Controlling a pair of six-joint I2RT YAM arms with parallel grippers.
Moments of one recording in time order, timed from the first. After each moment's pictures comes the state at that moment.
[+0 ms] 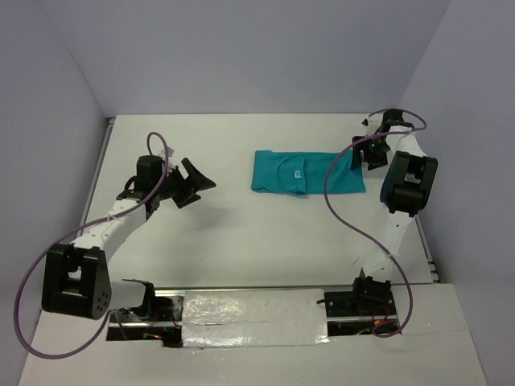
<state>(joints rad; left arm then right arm) -0.12 1.29 0.77 -0.12 0.48 -0.82 -0.27 2.25 1.84 -0.82 -0.28 -0.30</state>
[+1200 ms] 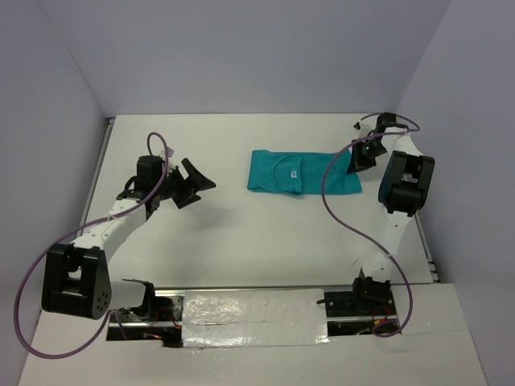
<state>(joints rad) -0.12 1.29 0.77 -0.13 0.48 -0.82 -0.24 2.27 1.83 -0.87 -0.43 -0.29</state>
